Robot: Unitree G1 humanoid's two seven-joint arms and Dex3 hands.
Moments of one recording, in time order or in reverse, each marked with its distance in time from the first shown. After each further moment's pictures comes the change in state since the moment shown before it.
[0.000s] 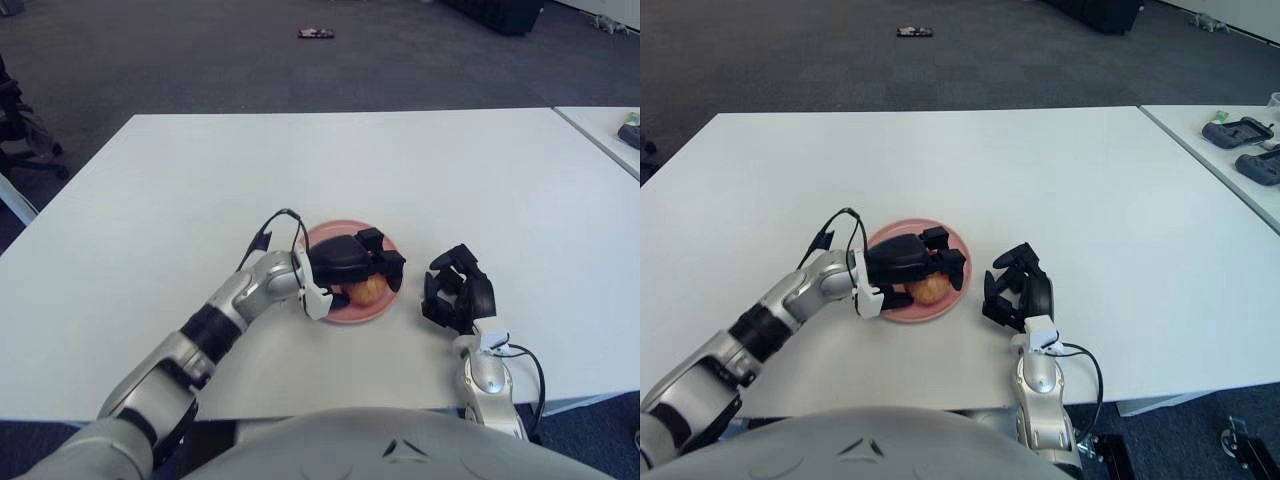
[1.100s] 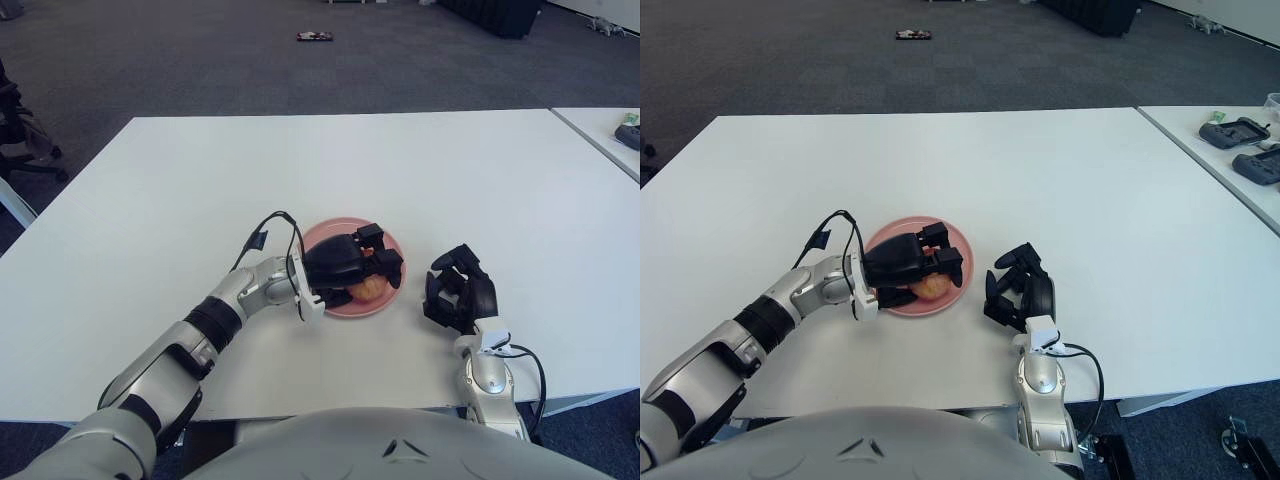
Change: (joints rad) left arm -0.012 0.018 -0.028 0.121 0.162 -0.143 0.346; right arm 0.001 0.000 -0.001 -0.004 0.009 0.001 0.000
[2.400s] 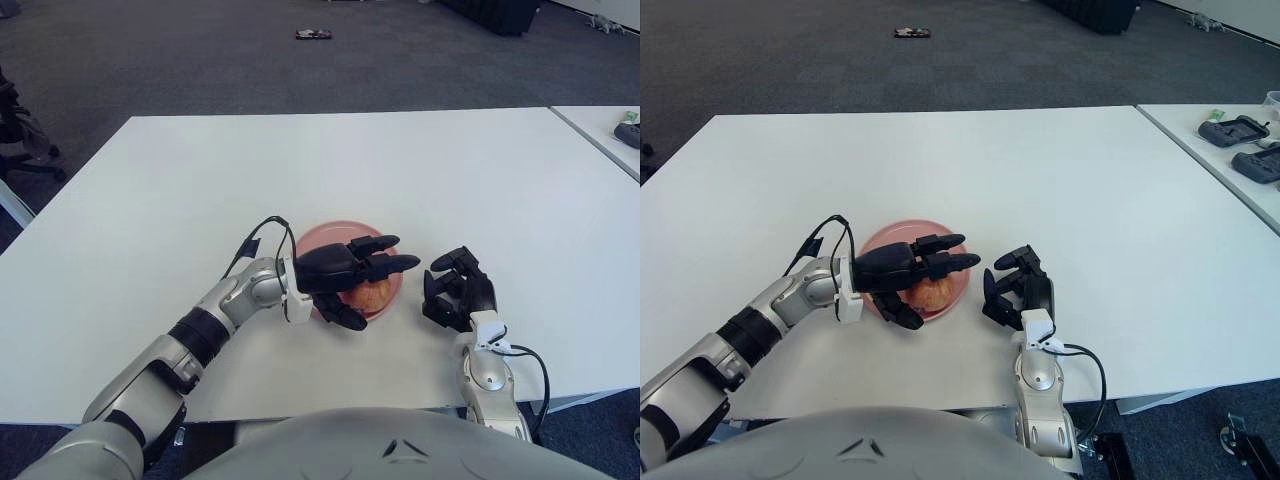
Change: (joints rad) left arm 0.086 0.052 0.039 -0.157 -0.407 0.055 -0.454; right arm 0.033 0.026 0.015 -0.141 -0.065 0.224 -0.021
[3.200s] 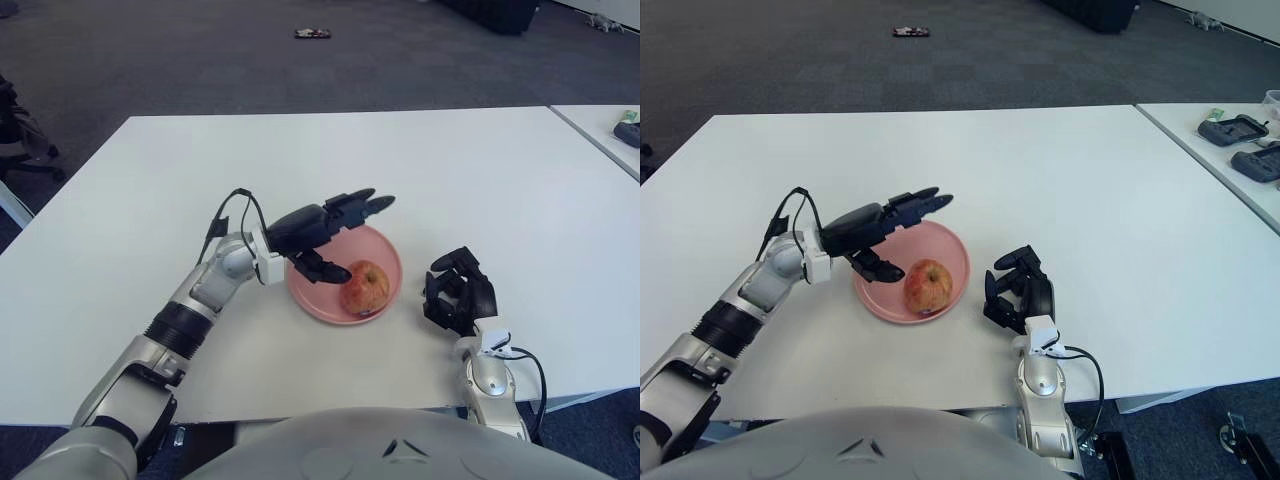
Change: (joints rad) left arm 0.040 0.040 0.250 -0.149 -0.217 0.116 -0.097; right arm -0.009 -0.020 -0.013 0.104 0.069 -0.177 0.034
